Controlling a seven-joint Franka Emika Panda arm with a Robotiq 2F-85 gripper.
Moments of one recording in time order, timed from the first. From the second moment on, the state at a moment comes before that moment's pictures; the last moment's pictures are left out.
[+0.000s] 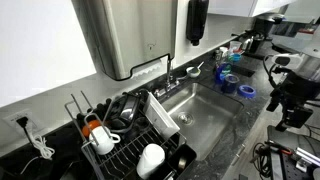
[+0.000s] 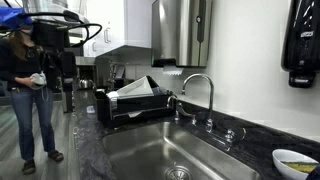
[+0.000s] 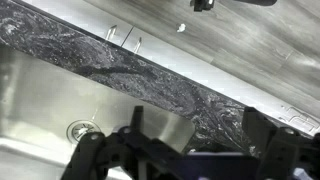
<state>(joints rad) 0.12 -0.79 -0.01 -2.79 0.07 2.08 -0.11</state>
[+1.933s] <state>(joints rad) 0.13 -0.76 0.00 -2.78 0.05 2.22 -0.16</state>
